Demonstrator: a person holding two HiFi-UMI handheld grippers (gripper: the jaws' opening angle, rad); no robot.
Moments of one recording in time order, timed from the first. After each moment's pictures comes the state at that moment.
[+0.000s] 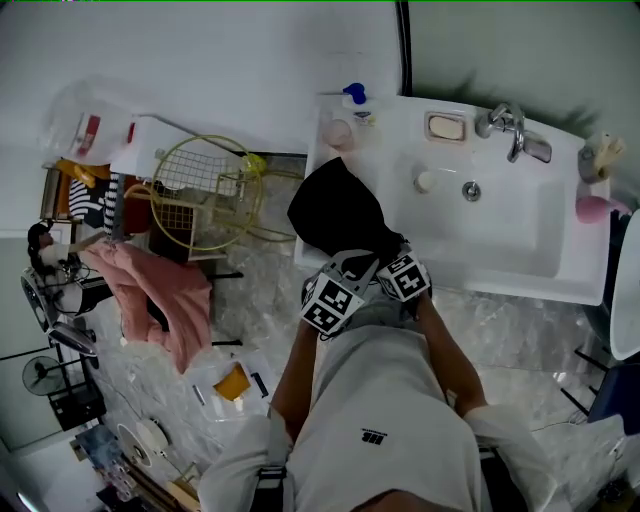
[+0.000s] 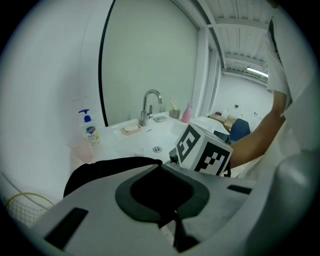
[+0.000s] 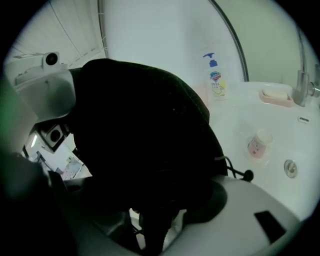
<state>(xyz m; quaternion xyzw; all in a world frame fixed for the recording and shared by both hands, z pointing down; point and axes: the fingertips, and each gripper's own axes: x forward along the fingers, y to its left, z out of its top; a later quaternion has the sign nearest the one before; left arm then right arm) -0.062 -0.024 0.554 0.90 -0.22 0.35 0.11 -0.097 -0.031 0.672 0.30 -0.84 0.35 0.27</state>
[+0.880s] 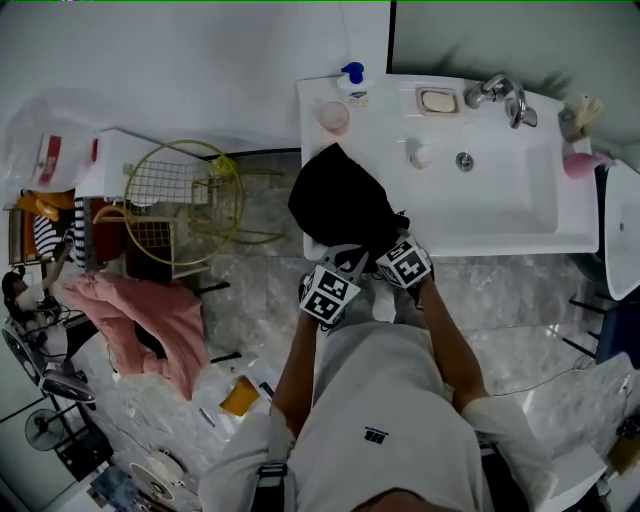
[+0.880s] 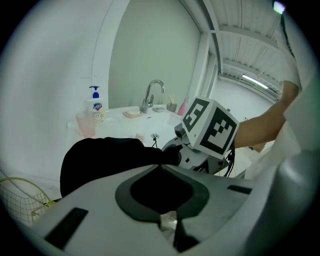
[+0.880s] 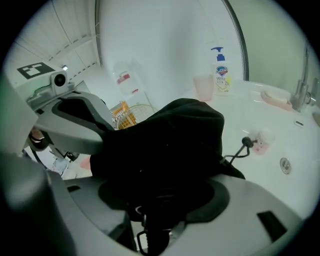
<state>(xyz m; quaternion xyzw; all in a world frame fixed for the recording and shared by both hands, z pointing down) -0.151 -0.015 0.609 0.91 -0.17 0.35 0.15 -0.145 -0.029 0.690 0.35 -0.81 0.35 0.32</state>
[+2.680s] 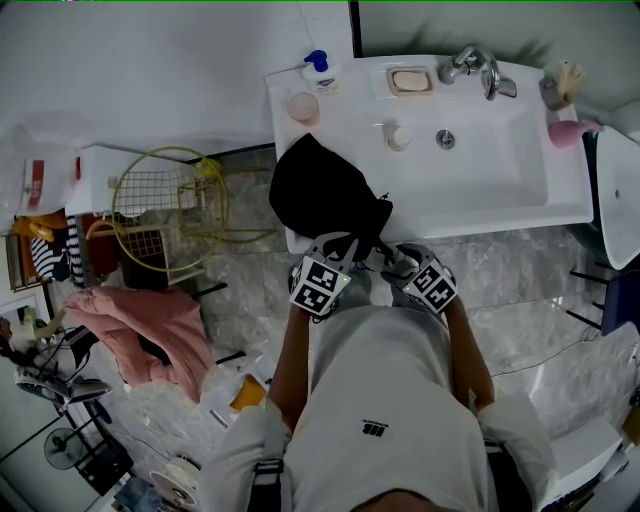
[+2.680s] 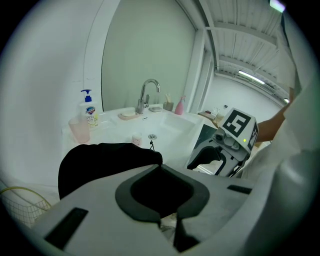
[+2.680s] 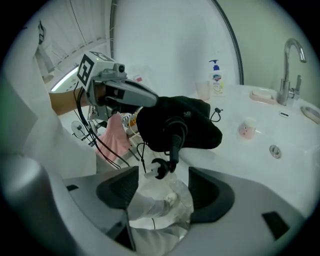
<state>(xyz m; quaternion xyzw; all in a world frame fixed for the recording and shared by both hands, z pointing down) -0.130 -0.012 0.604 0.91 -0.15 0.36 0.14 -0.091 0.078 0.677 0.33 -0.83 0.32 0.31</state>
